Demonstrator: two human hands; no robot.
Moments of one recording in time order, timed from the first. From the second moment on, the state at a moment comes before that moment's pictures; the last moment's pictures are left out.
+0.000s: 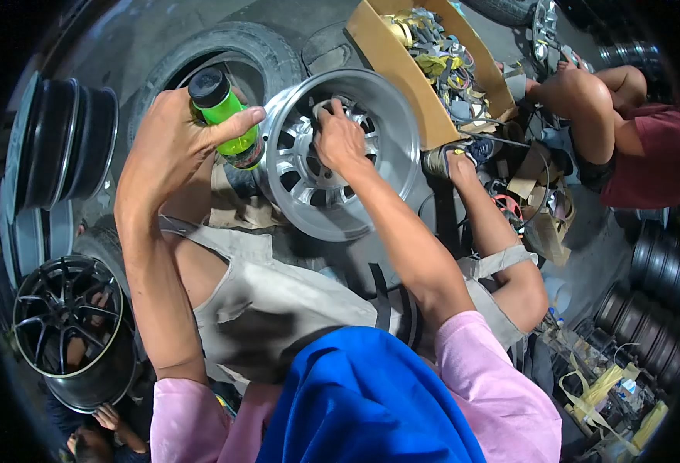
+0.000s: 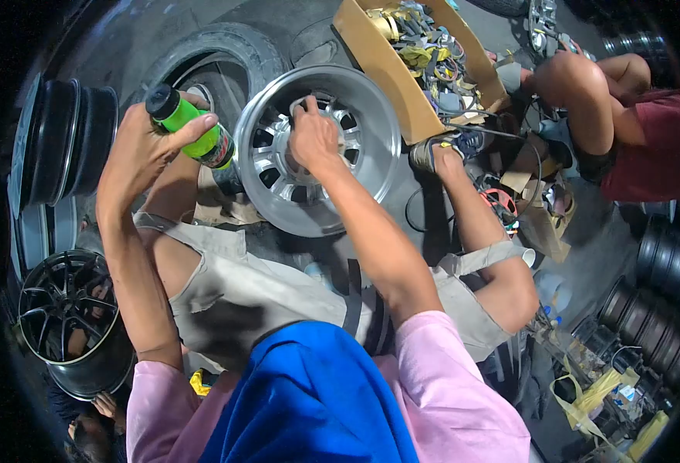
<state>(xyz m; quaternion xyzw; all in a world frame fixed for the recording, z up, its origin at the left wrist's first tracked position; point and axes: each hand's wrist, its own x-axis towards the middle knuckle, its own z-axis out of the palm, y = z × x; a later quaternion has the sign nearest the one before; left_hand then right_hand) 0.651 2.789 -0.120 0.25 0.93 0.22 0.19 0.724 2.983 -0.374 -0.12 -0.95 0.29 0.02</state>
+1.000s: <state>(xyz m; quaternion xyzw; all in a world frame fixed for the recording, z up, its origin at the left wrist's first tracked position) 0.651 2.797 -0.125 0.25 0.90 0.30 0.19 0.684 3.038 -0.423 -0.44 -0.10 0.89 0.11</state>
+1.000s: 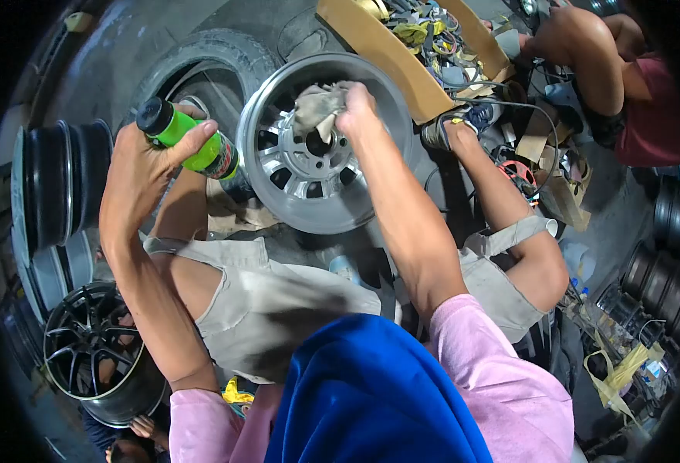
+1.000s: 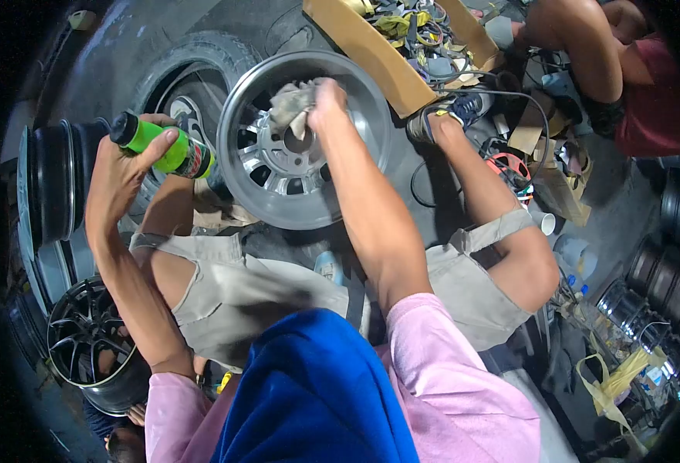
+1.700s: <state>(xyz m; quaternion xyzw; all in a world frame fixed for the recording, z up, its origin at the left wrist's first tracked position) 0.647 2.757 -0.136 0.25 0.91 0.28 0.18 0.836 3.082 -0.416 -0.16 0.97 0.03 0.18</state>
